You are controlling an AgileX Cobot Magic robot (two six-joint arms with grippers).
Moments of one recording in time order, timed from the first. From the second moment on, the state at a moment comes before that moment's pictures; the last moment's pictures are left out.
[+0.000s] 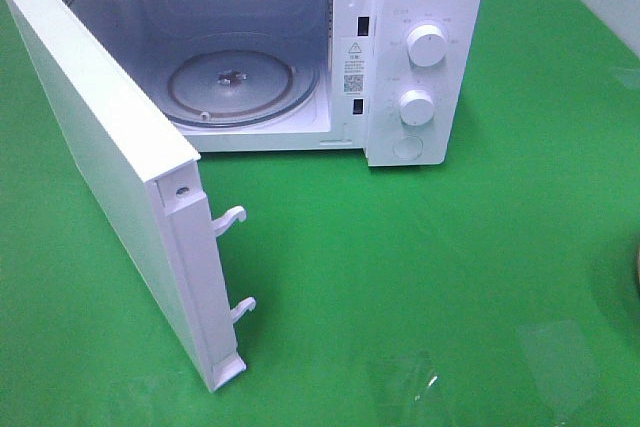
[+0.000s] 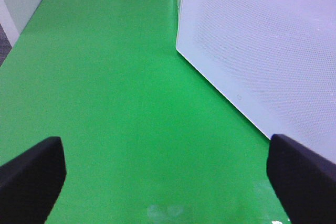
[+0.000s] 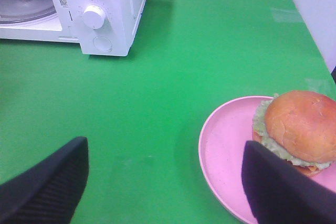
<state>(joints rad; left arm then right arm) 0.09 0.00 -0.52 -0.13 1.08 0.07 0.17 0.00 -0.49 -0.10 0.98 0.08</state>
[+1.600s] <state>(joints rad) 0.09 0.62 -0.47 -0.14 0.31 0.12 0.17 0.00 -0.49 -0.10 0.98 0.08</state>
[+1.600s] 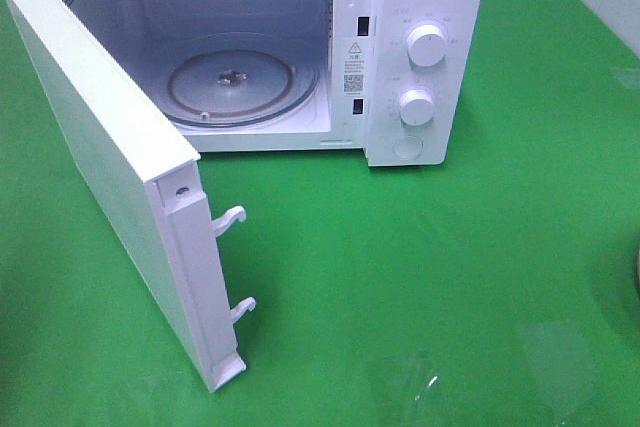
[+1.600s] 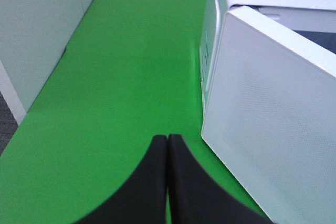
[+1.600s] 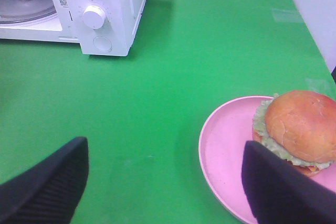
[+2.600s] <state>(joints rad) 0.09 1.26 -0.29 0.34 -0.76 -0.22 0.17 0.00 -0.49 -0.10 0.98 0.08</state>
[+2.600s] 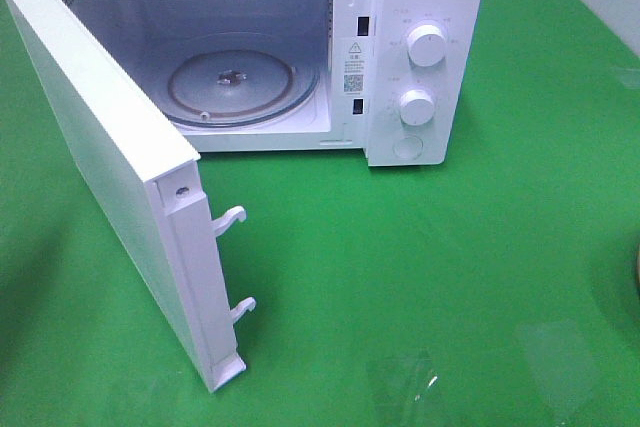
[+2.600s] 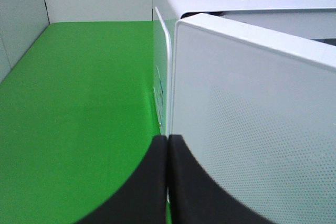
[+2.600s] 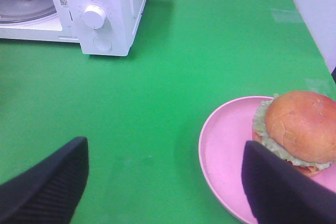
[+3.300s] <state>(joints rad) -0.06 1.46 -0.33 0.43 -0.84 -0.25 0.17 0.00 -0.49 -0.10 0.98 0.08</state>
